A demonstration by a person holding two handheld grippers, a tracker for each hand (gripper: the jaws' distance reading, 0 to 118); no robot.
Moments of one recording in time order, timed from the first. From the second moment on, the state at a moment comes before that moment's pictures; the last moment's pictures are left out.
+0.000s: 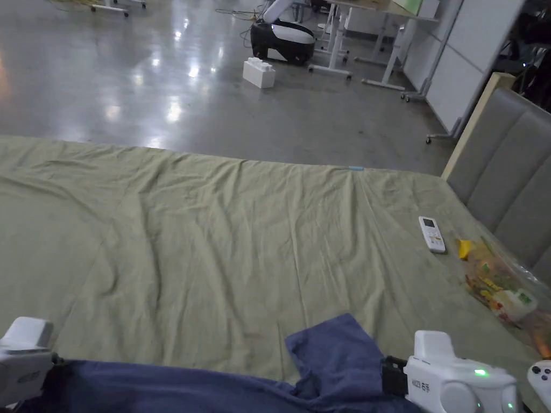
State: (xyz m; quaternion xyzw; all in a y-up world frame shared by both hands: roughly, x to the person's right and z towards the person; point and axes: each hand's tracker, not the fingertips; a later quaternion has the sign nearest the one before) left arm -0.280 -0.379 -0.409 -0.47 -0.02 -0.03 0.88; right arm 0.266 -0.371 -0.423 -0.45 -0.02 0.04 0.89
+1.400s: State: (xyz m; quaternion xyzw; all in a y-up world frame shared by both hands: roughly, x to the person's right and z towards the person) left arm -0.312 -0.331 -0.320 -0.38 -0.02 0.03 0.92; right arm 0.281 -0.298 -0.341 -0.40 0.00 0.00 0.92
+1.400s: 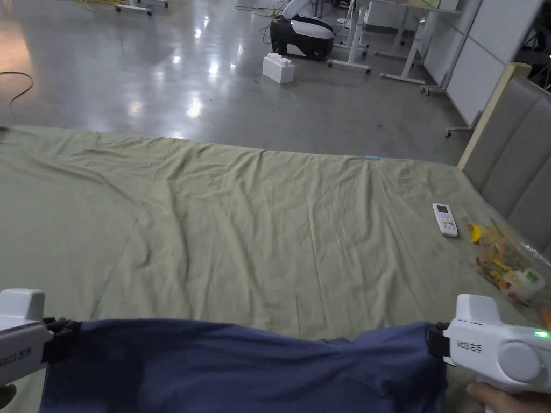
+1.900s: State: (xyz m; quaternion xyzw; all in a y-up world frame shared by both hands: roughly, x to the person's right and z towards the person) left arm -0.341 -0.323 -0.198 -0.36 -0.04 0.05 0.93; right arm 0.291 -0.294 -0.183 -0.41 -0.02 0.03 0.91
